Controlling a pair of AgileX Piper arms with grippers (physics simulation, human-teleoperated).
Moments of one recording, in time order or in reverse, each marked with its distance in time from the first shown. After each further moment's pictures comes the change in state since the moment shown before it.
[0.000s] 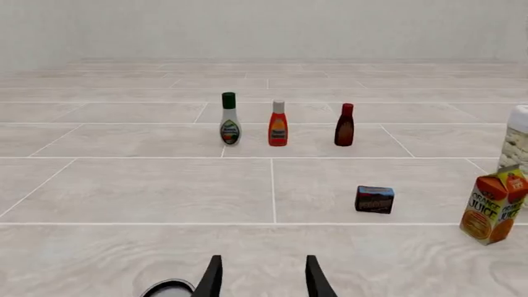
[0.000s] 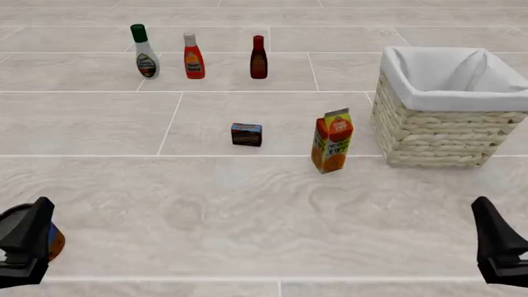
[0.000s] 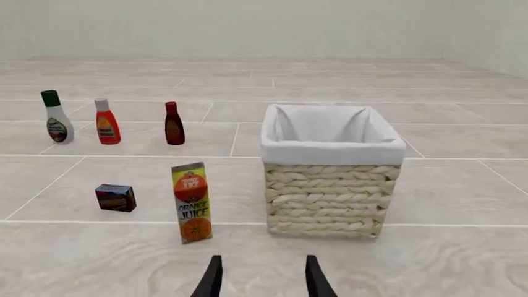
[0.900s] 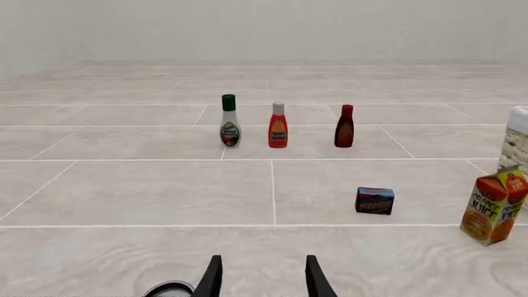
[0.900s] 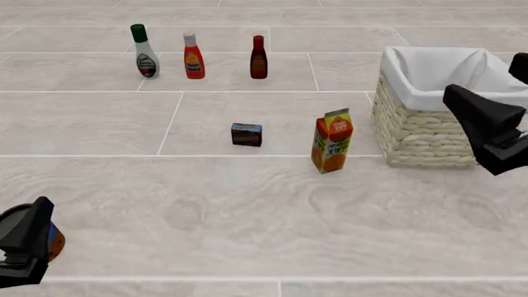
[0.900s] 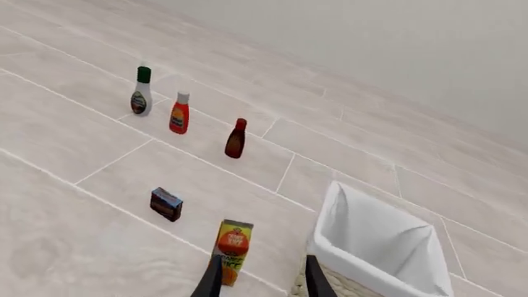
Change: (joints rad) left arm -0.001 -0.003 0.000 -0.004 0.005; right arm 0.307 0.545 -0.622 0.165 -0.291
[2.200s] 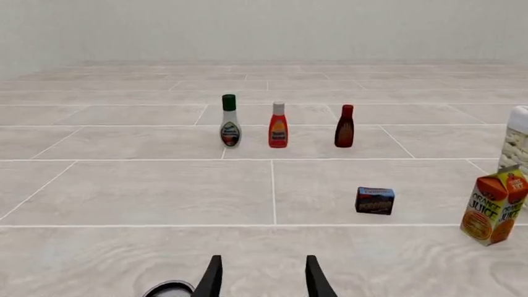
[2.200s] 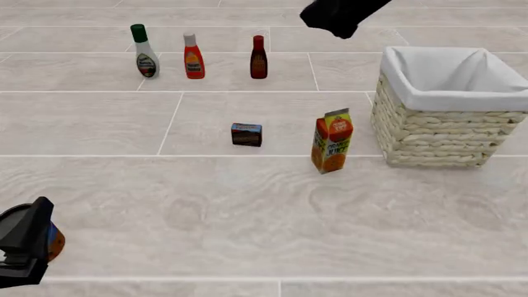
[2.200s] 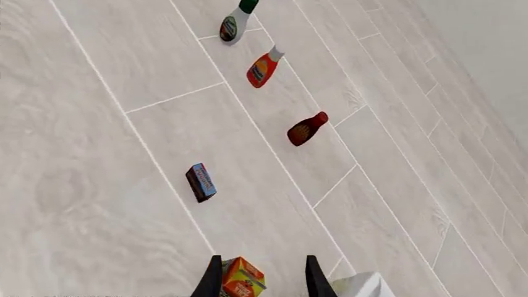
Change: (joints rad) left arm 0.001 -0.002 -0.001 0.004 0.000; right arm 0.228 0.875 -1.052 0.631 -0.331
